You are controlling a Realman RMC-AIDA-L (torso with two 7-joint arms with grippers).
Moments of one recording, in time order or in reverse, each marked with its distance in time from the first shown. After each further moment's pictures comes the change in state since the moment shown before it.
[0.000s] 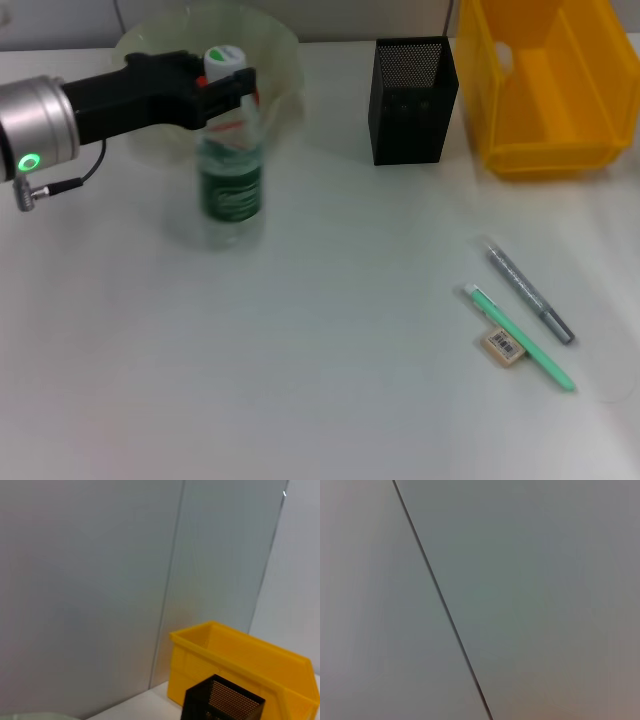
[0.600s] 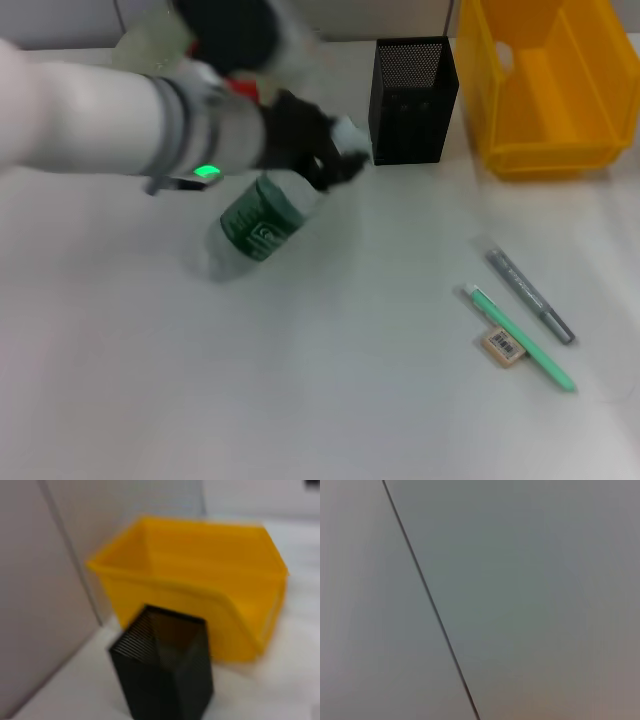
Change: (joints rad) left arm -0.119 -0.004 0.533 0.316 0.701 -0.215 -0.619; right arm -0.025 0.000 0.003 -0.013 0.007 -0.004 0.000
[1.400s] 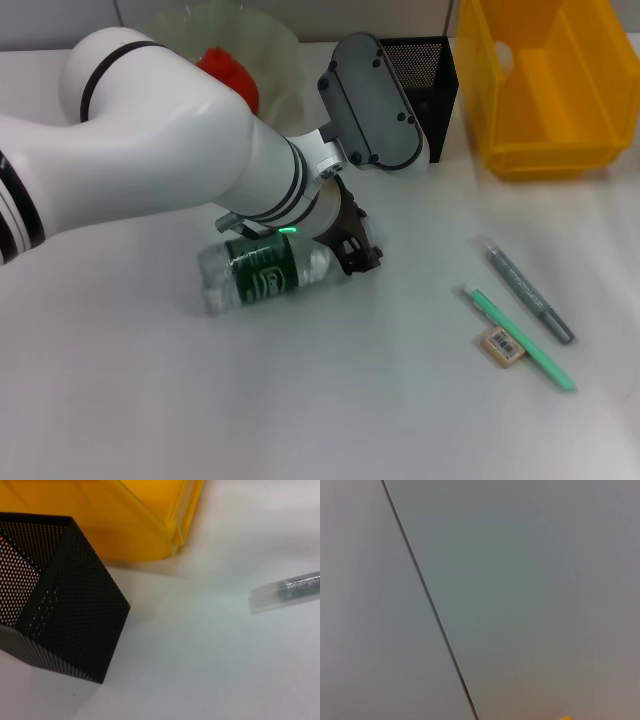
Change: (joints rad) left arm -0.332 -0.008 0.329 -0.332 0.151 0.006 -0.264; right arm -0.007 0.000 -0.003 -0.001 -0.008 0.016 0.000
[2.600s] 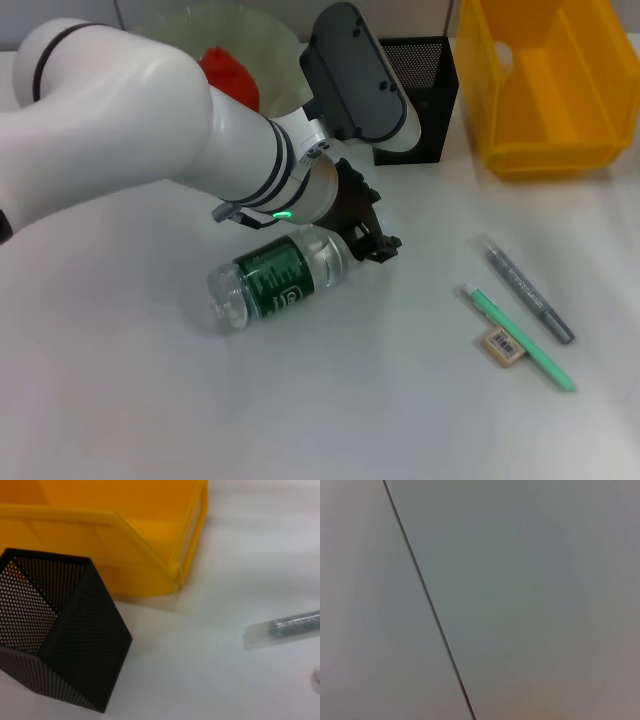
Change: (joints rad) left arm 0.060 0.000 -0.107 0.056 -0.080 0.006 0.130; right arm 0.026 -0.003 0.002 -0.026 0.001 0.022 0.015
